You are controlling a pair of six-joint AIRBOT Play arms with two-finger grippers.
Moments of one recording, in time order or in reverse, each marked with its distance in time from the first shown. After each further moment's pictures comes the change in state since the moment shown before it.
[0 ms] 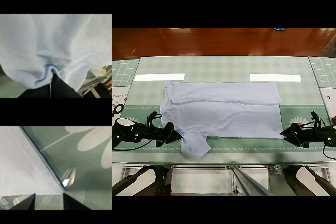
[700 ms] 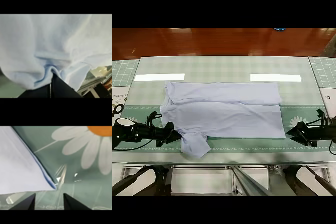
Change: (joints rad) left arm 0.000 0.000 0.000 -0.005 0.005 0.000; right arm -0.033 -0.038 0.094 -0.057 0.082 -0.017
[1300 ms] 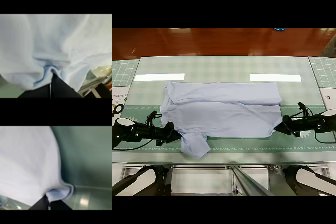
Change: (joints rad) left arm 0.000 -0.001 0.012 -0.002 0.008 0.019; right arm 0.230 -0.223 0.077 0.182 -0.125 -0.093
